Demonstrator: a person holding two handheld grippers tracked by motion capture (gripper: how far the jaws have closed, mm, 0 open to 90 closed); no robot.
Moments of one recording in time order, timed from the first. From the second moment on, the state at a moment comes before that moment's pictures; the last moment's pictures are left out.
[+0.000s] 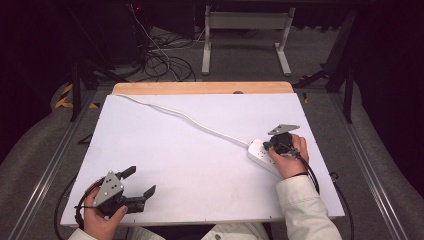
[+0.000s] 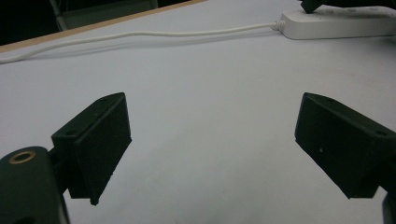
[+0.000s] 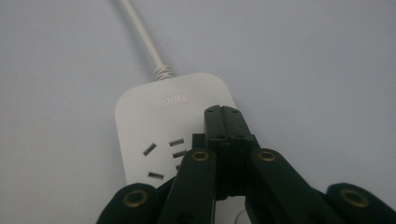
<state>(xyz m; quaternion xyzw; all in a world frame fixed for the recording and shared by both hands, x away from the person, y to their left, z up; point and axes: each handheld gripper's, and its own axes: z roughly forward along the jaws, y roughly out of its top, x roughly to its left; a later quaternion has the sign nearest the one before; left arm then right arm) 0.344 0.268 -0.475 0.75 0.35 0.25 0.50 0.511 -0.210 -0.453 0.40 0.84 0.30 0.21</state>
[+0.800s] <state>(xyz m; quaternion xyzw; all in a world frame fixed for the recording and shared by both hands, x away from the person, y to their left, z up) 0.346 0.268 -0.474 0.75 0.35 0.25 0.50 0.486 -0.213 -0.414 0.38 0.81 0.39 0.24</state>
